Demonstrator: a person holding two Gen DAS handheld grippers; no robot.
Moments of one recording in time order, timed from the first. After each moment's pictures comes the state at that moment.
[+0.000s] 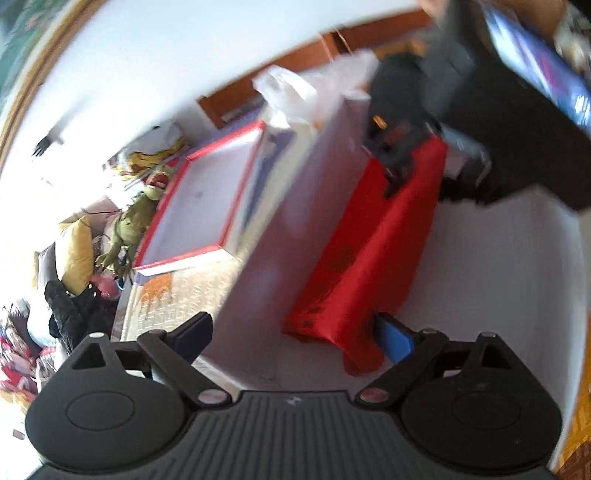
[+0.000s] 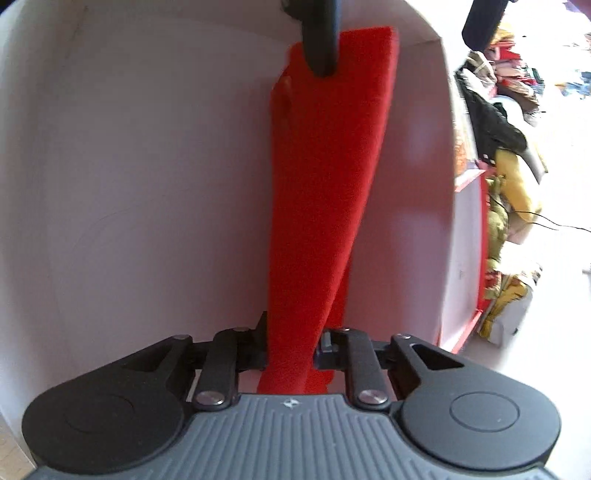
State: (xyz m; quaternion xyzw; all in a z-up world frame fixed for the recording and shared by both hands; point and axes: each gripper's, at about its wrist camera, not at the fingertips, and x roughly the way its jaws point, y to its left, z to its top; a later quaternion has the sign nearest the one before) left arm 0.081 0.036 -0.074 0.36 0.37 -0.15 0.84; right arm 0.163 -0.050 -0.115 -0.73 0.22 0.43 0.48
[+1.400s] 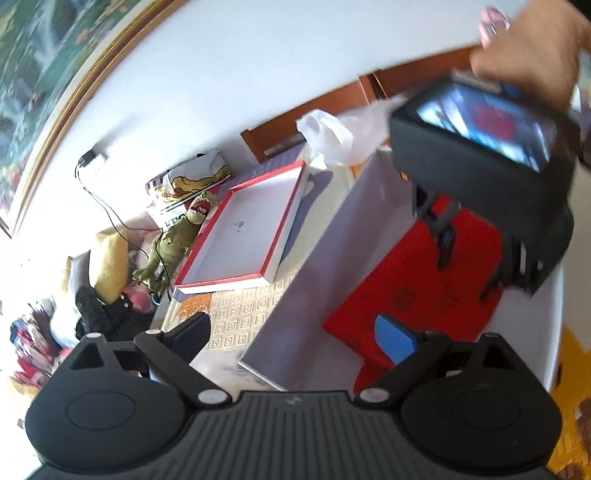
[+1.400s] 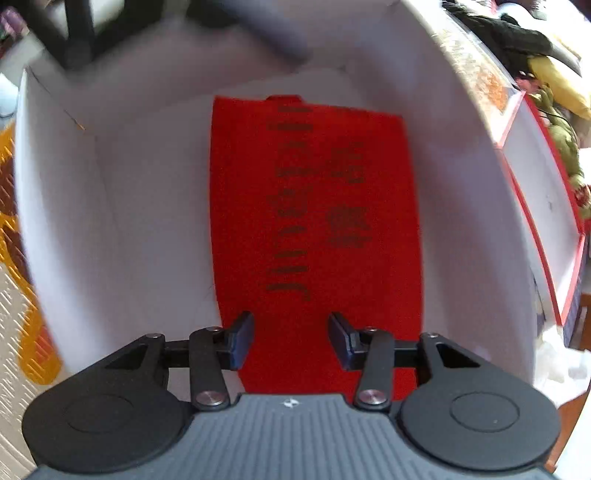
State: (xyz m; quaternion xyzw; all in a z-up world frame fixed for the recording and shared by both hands) left arm 0.057 0.047 -0.025 0.30 0.32 -0.11 0.89; right arm 0.153 -0.021 -0.096 -0.57 0.40 0.48 0.53
